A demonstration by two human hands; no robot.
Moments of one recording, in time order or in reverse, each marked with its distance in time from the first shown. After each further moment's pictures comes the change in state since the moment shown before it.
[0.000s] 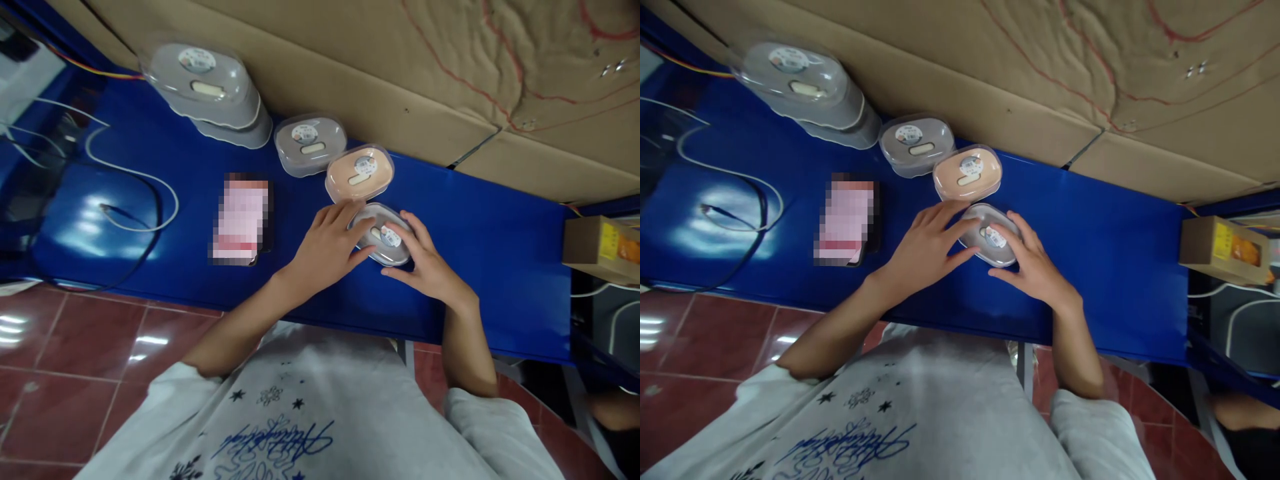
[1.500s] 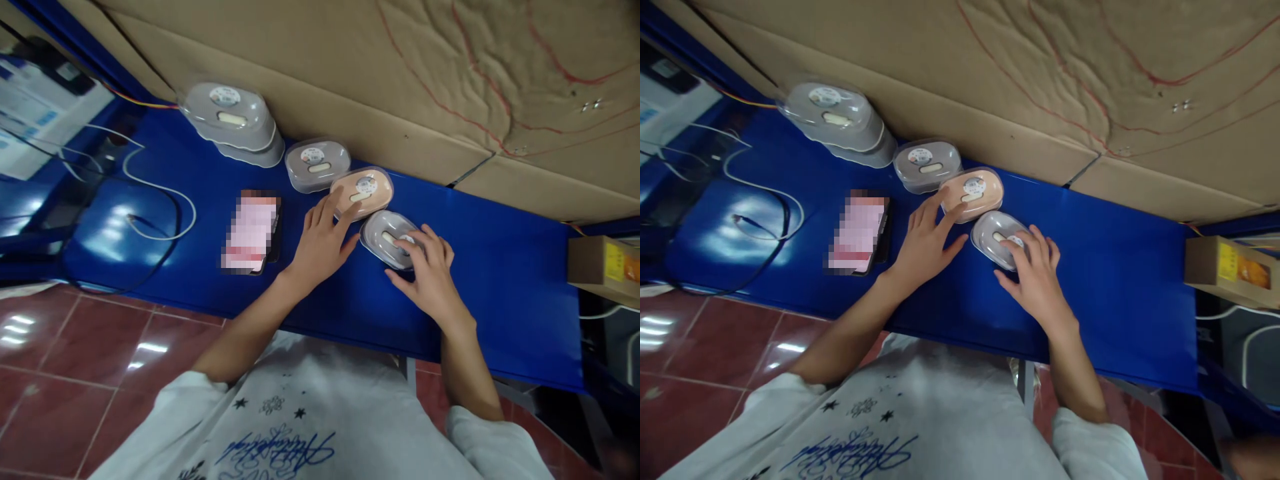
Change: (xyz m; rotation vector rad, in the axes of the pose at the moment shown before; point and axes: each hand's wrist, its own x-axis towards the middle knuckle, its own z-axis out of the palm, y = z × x) left_hand 0.006 -0.020 0.012 0.110 0.185 -0.156; right_hand 0.001 -0.018 0.000 -0.364 0.234 0.038
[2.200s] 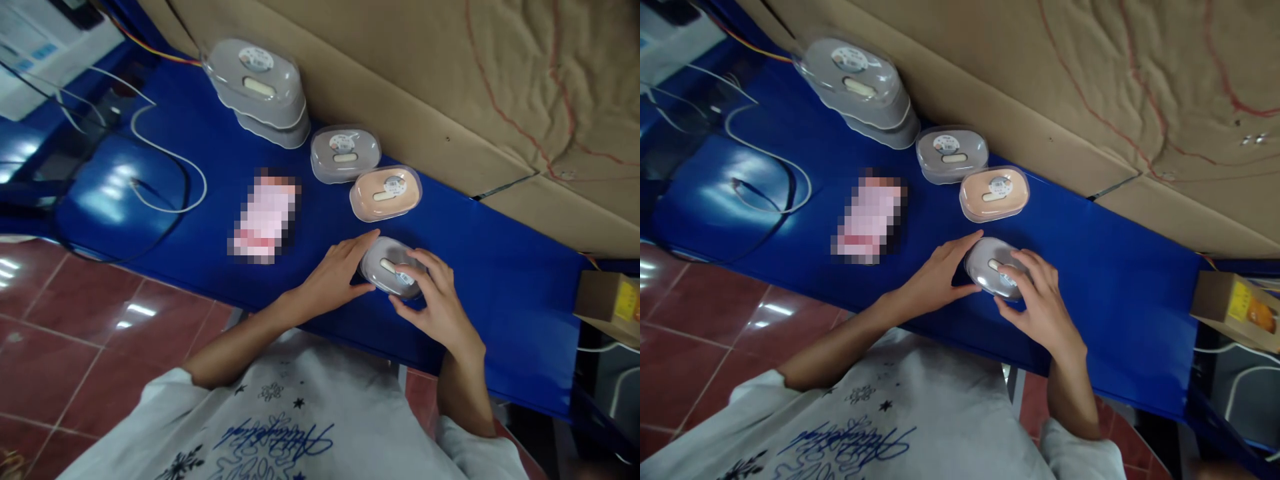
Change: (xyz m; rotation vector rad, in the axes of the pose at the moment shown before) left_hand -0.048 0.004 0.007 -0.512 -0.276 -0.071; right_hand 0.000 -0.013 -0.011 0.181 -0.139 -0.149
